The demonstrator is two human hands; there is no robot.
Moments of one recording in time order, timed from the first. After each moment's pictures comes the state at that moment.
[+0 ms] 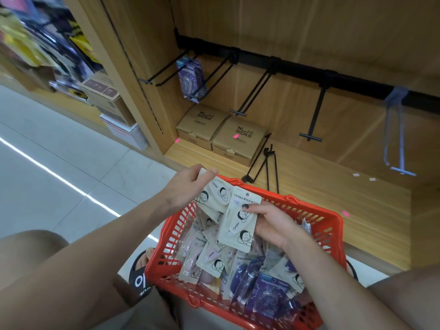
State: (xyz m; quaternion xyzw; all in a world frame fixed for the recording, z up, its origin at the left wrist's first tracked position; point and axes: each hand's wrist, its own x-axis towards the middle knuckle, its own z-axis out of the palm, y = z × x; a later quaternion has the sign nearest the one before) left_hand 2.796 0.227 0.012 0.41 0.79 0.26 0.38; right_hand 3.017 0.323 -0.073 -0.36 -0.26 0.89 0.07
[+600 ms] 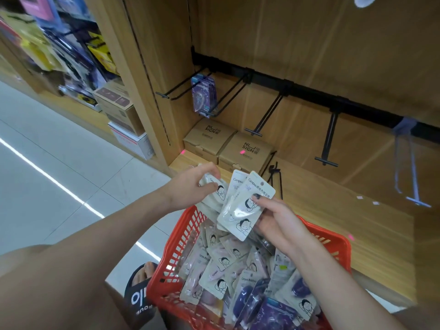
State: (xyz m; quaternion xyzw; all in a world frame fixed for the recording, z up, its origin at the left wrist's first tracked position) left_hand 2.760 0.239 0.035 0.55 0.75 0.21 0.32; right_hand 2.985 0.332 -0.029 -0.36 -0.30 0.86 0.21
